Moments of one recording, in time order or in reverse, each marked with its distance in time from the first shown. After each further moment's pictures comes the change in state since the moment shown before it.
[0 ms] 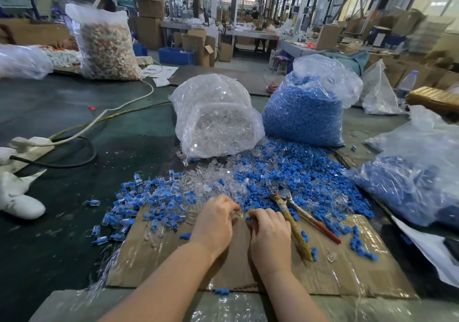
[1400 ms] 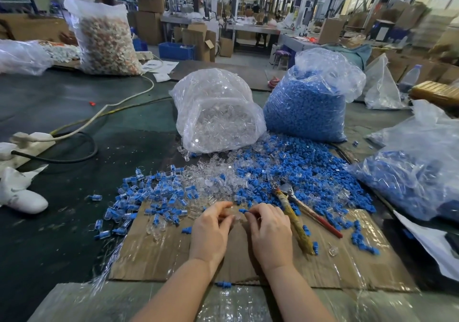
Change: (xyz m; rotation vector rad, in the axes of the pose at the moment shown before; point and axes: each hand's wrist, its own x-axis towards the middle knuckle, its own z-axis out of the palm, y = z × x) left_hand -0.029 0.007 0.002 -0.381 0.145 -0.288; right_hand 0.000 0.000 -0.004 0.149 0.008 -0.048
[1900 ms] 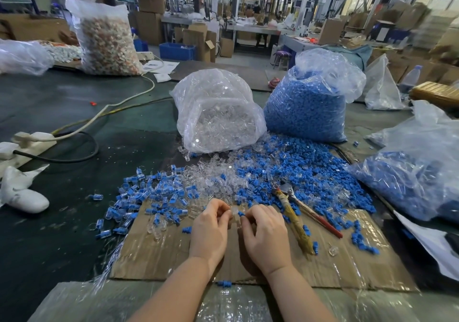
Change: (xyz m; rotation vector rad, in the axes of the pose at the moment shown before) left_hand 0.003 -0.004 0.002 -0.035 -0.034 -0.084; right_hand -0.003 -0.005 -0.004 0.005 0.017 -0.178
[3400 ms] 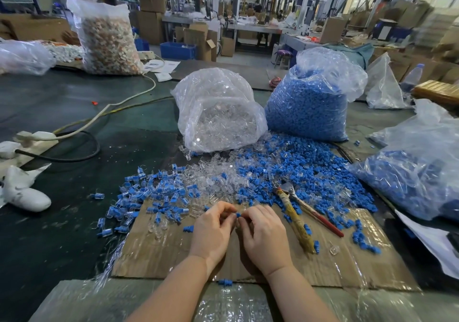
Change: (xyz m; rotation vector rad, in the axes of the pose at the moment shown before) left_hand -0.001 0.001 -0.004 -0.041 -0.079 0.088; right_hand 0.001 -0.003 0.000 -0.051 -0.023 -0.083
